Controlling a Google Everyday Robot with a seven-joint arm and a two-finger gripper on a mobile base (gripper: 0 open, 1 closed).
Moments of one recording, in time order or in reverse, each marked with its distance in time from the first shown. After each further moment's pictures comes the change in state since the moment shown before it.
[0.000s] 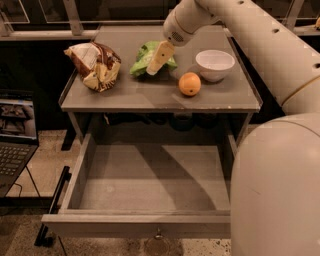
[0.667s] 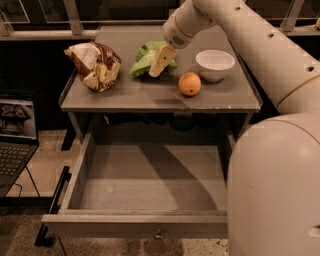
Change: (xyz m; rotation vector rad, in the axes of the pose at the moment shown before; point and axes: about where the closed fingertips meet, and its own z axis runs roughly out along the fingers) arm 0.010 -0.010 0.014 0.019 0.000 -0.074
